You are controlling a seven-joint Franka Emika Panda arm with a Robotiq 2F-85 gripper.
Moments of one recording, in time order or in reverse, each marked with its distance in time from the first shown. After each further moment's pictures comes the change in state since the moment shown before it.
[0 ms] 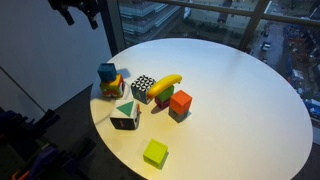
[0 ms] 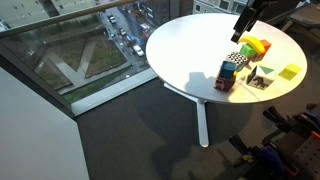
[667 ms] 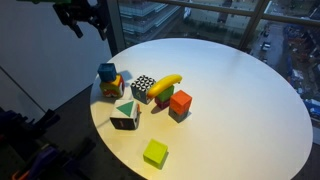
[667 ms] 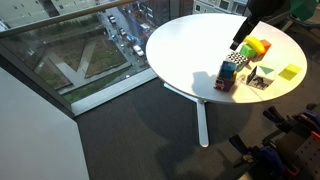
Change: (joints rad) arm -0.001 0.064 -0.027 -0.057 0.003 0.167 -0.123
